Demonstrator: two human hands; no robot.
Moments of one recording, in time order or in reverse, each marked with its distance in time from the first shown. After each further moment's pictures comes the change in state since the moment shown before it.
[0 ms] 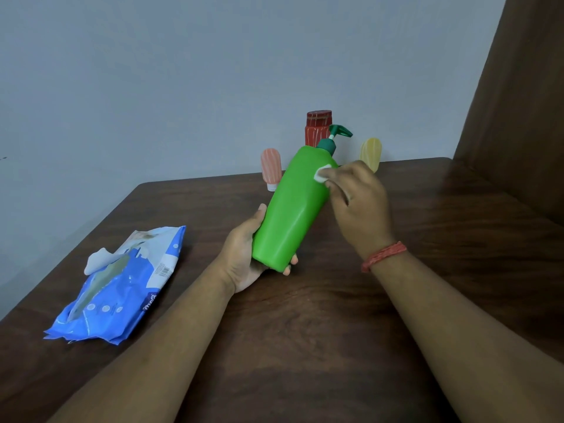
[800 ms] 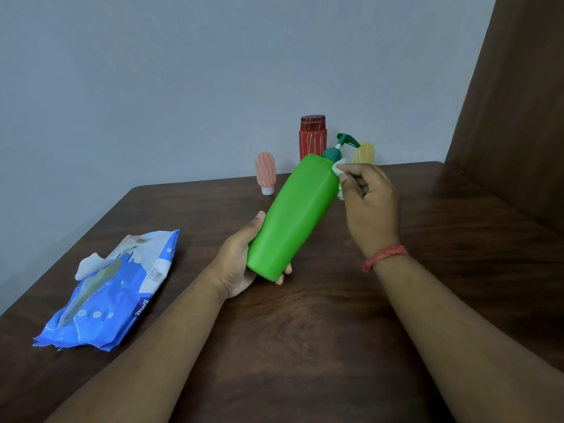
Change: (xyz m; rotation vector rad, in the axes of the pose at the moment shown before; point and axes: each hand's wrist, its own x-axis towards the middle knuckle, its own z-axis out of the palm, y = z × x) left_hand 0.000 -0.003 -0.002 0.070 -0.043 0.001; right_hand 0.002 0.009 -0.006 0.268 0.161 0.352
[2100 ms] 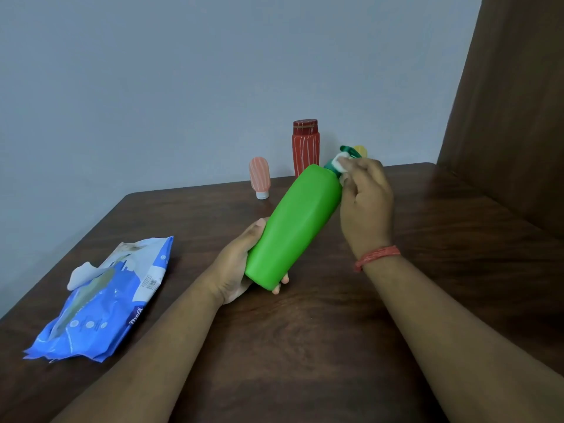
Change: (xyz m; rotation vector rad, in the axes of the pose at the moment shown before) left_hand 0.002 -0.002 0.000 0.074 -0.059 0.001; right_hand 0.004 0.006 0.002 -0.214 0.077 -0.130
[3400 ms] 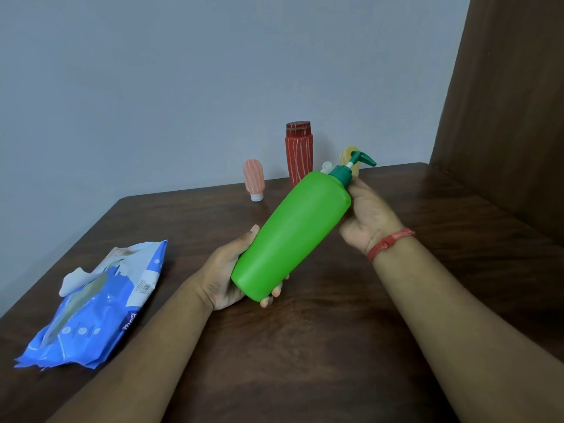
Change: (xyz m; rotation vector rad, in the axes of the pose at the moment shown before) left_hand -0.006 0.004 -0.007 -0.139 -0.232 -0.146; right_hand 0.019 -0.006 -0.005 1.194 -0.186 1.135
